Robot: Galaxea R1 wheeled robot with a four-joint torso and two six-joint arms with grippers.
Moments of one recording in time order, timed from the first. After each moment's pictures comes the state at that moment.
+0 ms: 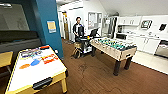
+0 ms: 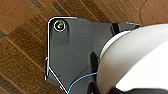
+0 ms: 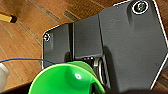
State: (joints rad) left arm 1.47 2.85 -2.55 0.83 -0.09 -0.82; right arm -1.52 2.99 -2.61 -0.68 0.12 0.83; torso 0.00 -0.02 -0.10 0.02
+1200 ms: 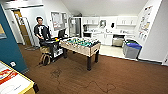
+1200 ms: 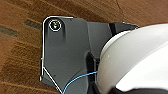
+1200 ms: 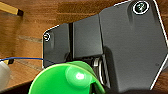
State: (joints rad) left arm 1.48 2.86 -2.55 0.83 -0.09 -0.82; right arm -1.52 2.99 -2.61 -0.69 0.12 0.83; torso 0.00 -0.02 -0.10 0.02
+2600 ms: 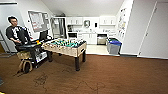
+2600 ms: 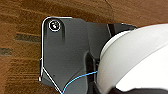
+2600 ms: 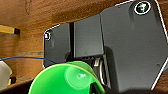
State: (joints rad) left arm 1.48 2.86 -2.55 0.83 -0.11 -0.82; right arm -1.52 2.99 -2.61 -0.69 0.12 0.83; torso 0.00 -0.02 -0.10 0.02
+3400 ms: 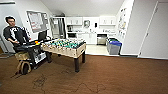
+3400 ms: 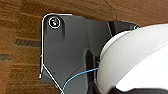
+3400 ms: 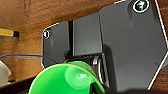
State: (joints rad) left arm 1.49 2.86 -2.55 0.83 -0.11 -0.82; right arm -1.52 2.99 -2.61 -0.70 0.12 0.83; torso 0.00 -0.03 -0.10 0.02
